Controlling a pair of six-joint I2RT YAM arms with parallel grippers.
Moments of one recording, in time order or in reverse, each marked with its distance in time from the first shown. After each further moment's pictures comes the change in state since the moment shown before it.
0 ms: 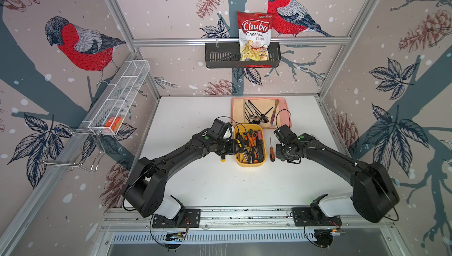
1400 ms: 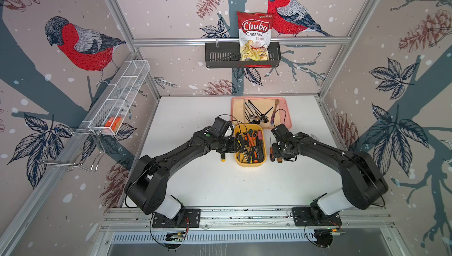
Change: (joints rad) left arm -0.003 0.023 0.055 -0.037 -0.029 0.000; right arm -0.017 0.080 0.023 0.078 -0.055 -0.071
